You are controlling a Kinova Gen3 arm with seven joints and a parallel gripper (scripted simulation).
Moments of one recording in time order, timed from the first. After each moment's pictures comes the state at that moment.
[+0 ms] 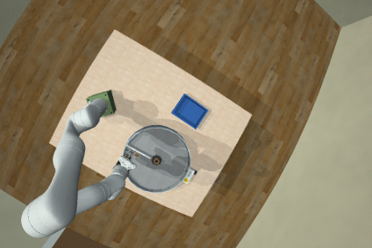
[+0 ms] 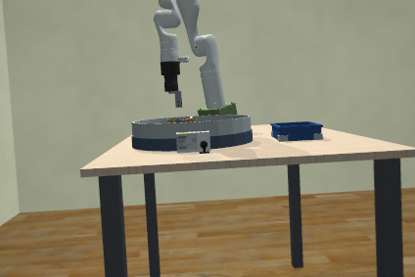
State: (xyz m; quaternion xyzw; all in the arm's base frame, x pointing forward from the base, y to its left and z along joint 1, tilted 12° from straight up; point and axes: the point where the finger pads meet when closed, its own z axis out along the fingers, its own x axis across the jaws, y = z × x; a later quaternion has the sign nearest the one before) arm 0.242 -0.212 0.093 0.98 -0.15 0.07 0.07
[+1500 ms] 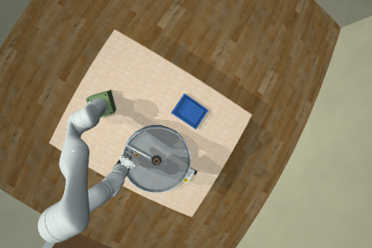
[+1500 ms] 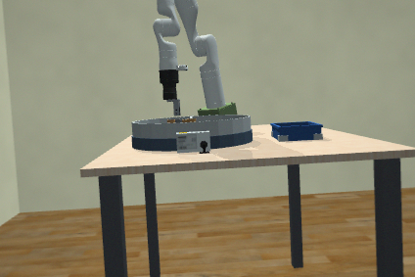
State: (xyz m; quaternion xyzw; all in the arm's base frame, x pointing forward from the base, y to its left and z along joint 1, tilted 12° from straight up) arm 0.245 -0.225 0.062 0.98 -0.16 0.08 0.08
